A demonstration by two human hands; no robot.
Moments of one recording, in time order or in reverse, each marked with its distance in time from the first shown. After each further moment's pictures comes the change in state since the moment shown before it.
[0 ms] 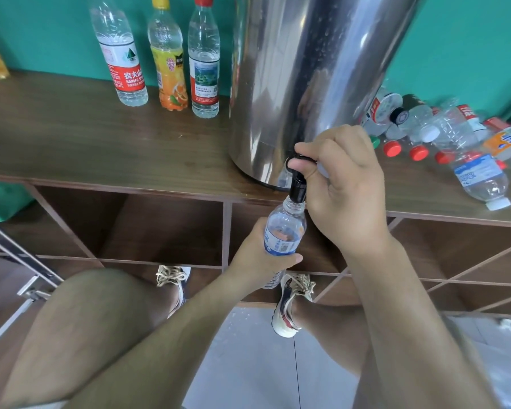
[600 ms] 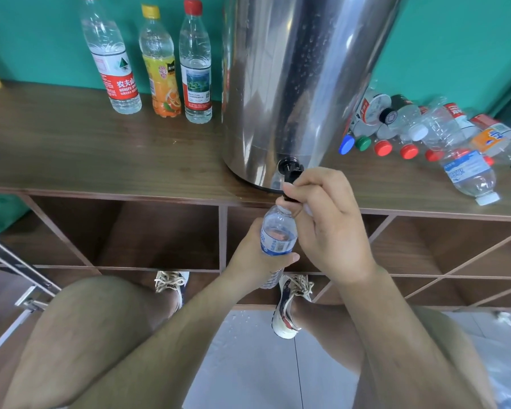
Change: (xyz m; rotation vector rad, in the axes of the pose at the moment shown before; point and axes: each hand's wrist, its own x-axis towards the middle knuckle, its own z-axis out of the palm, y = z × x) left_hand 0.010 -0.007 0.004 0.083 0.012 0.045; right_hand -0.048 -0.007 0.002 0.104 -0.087 0.048
